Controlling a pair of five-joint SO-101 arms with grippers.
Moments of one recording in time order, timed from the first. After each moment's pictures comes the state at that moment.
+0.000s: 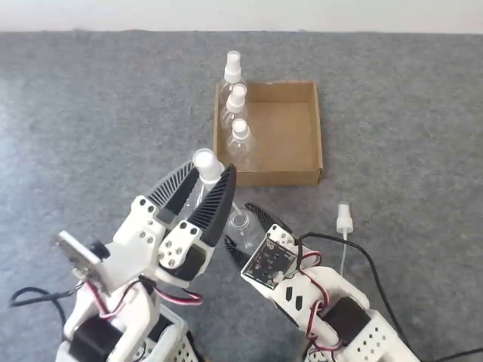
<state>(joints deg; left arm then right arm) 27.9 -100.5 65.3 41.3 16.0 -48.2 -102.9 95.2 39.1 19.5</state>
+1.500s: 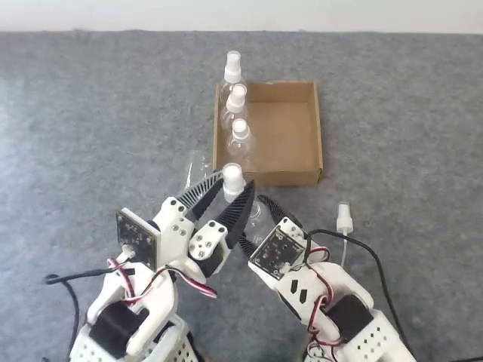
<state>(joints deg) 29.7 -100.4 74.8 44.6 12.9 -42.9 -102.9 95.2 39.1 19.6</state>
